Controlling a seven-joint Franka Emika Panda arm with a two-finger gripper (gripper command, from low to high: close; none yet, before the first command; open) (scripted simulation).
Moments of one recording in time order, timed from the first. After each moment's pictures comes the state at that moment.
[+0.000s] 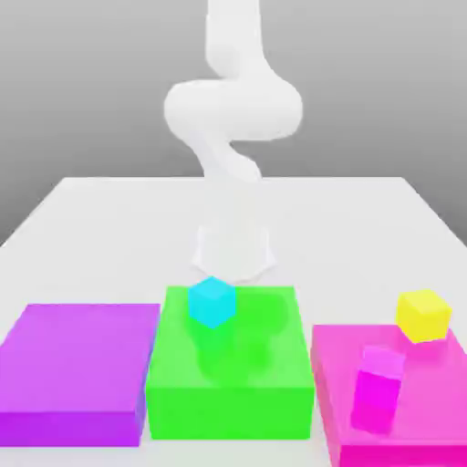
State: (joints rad) arm -0.03 -0.71 0.00 -2.28 -0.01 2.31 0.83
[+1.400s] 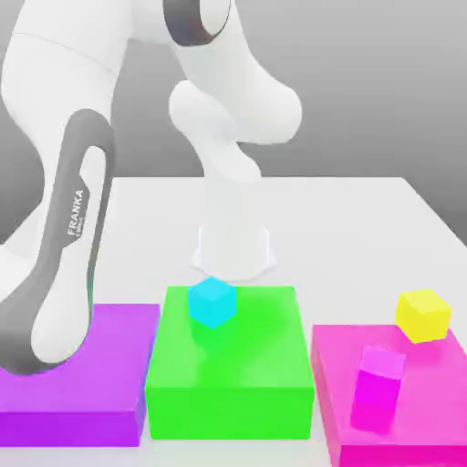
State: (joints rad) arm -0.39 0.67 -0.14 -1.92 0.17 2.58 1.02
